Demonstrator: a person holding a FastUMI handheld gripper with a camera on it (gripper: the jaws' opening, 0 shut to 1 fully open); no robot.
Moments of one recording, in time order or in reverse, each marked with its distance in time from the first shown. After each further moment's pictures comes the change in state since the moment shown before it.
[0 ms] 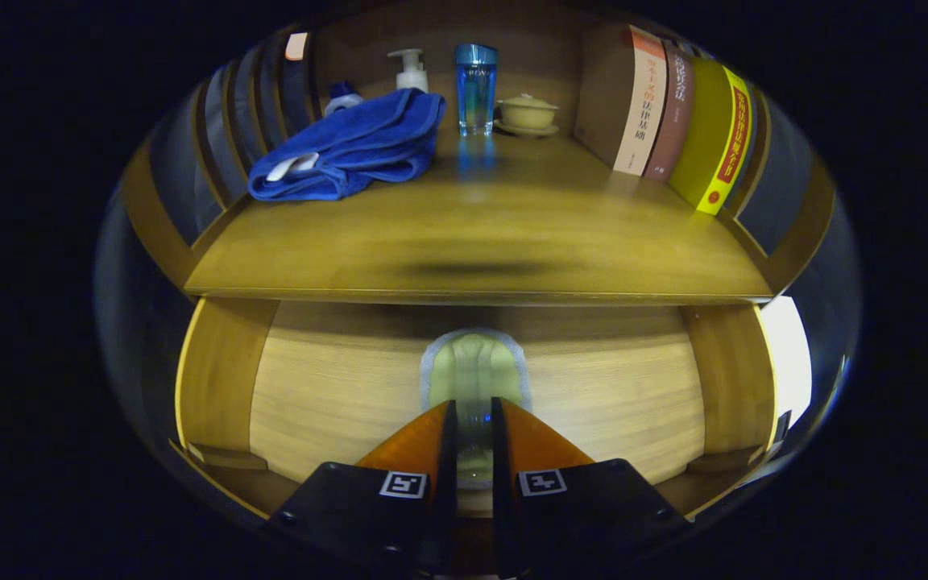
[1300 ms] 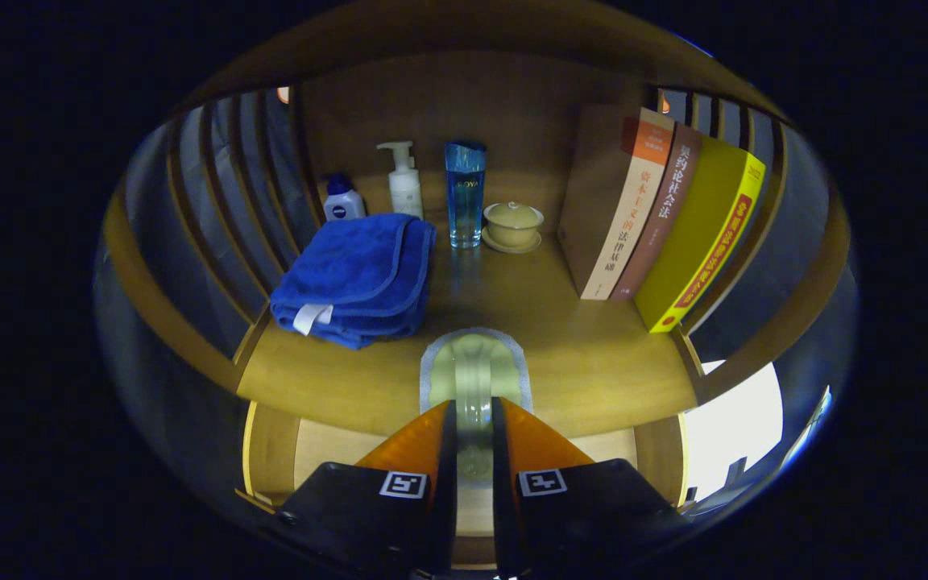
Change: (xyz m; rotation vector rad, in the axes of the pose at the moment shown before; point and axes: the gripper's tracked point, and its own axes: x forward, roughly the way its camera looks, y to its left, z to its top) arm -0.029 -0.020 0.163 -0.011 -0.126 -0.025
